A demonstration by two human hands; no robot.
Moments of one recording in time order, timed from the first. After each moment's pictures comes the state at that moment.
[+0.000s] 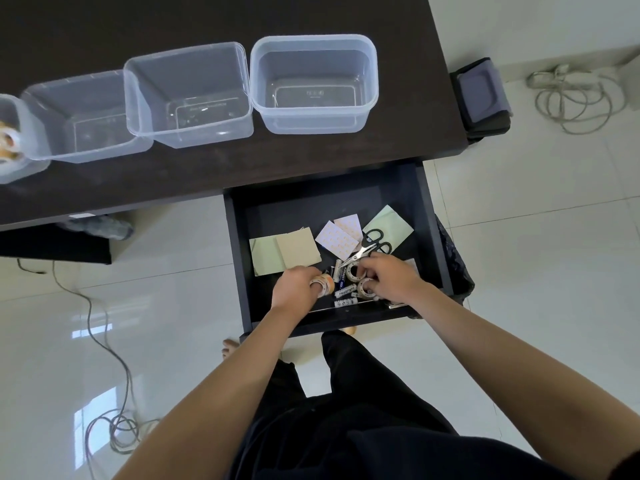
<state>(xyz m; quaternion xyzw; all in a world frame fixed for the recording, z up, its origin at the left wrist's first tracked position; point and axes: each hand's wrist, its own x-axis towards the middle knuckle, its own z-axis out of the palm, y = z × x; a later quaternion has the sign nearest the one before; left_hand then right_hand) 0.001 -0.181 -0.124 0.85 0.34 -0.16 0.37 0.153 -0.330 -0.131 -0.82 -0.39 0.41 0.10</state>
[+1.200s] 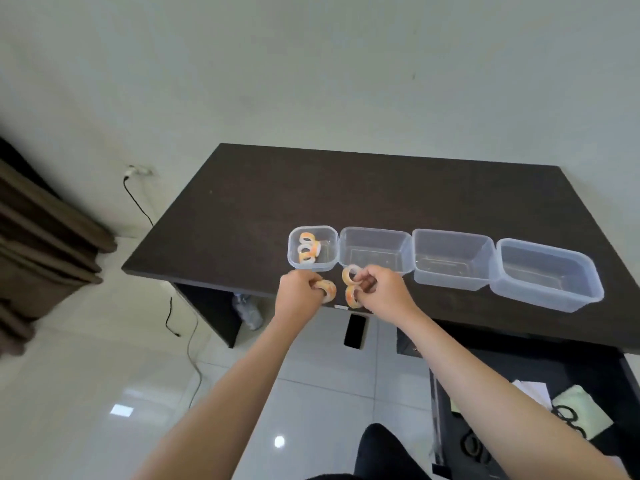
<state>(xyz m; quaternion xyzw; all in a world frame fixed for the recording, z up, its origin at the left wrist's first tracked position) -0.200 0.135 0.065 0.78 0.50 0.16 0.33 -0.052 0.039 0.060 -0.78 -0.43 0.27 0.37</state>
